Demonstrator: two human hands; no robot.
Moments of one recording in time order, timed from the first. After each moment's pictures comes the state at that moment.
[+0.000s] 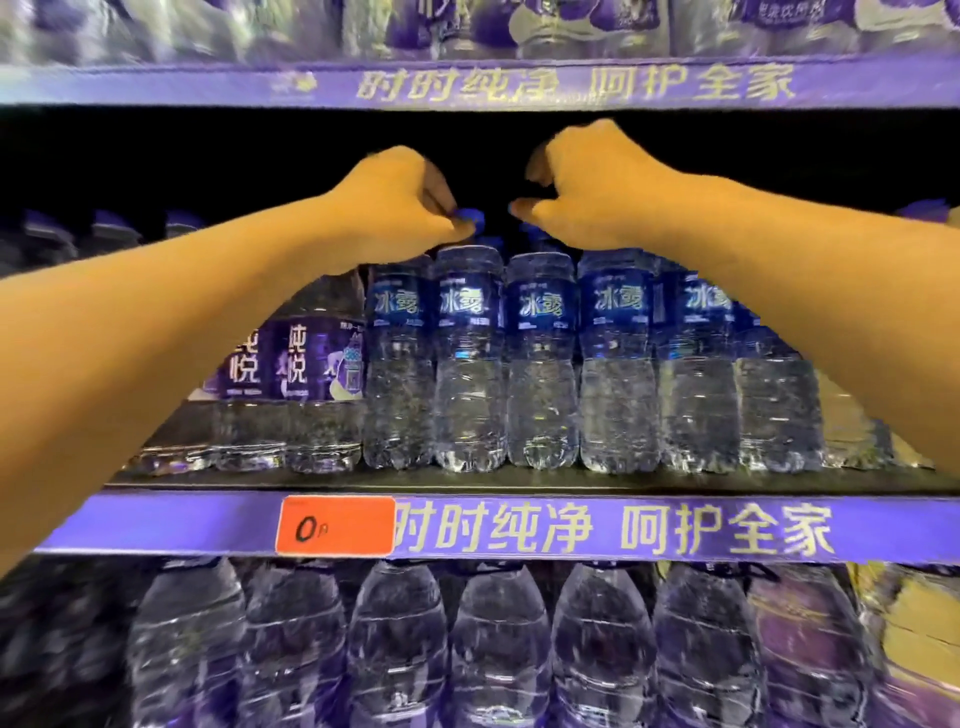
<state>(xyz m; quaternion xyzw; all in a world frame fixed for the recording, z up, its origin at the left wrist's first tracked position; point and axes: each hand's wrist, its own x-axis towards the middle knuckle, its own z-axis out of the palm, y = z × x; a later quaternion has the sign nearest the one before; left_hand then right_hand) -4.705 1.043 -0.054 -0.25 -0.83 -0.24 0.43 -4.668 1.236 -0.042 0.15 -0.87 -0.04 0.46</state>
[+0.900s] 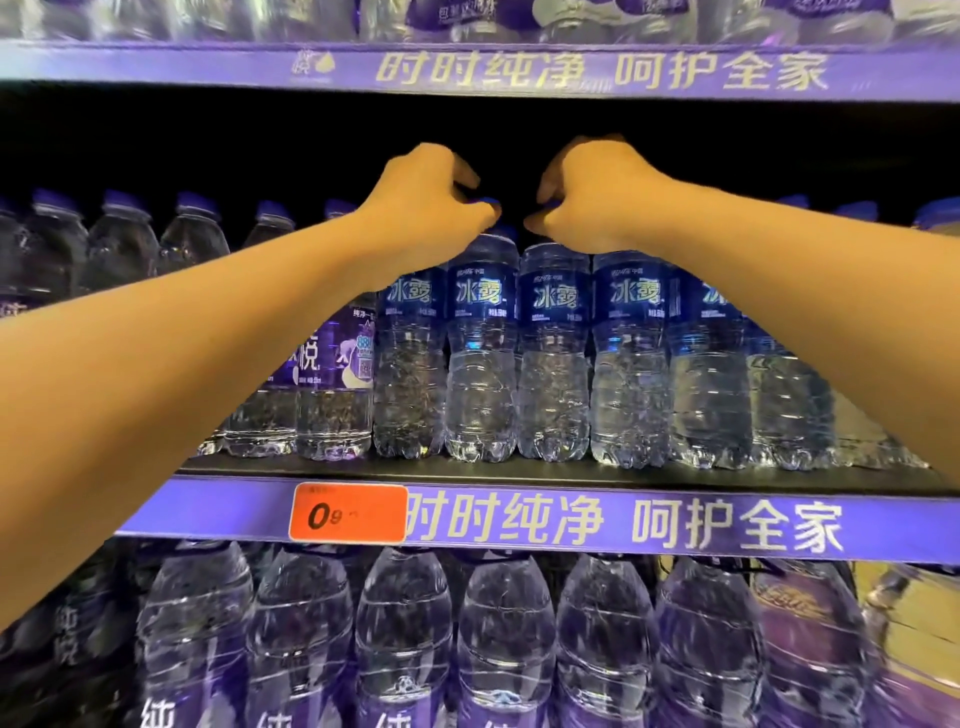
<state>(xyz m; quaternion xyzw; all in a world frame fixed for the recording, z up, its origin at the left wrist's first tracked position) -4.708 1.059 -0.071 -0.26 -0.79 -0.30 0.47 -4.687 1.229 -0.045 0.12 -0.89 0.02 0.43</state>
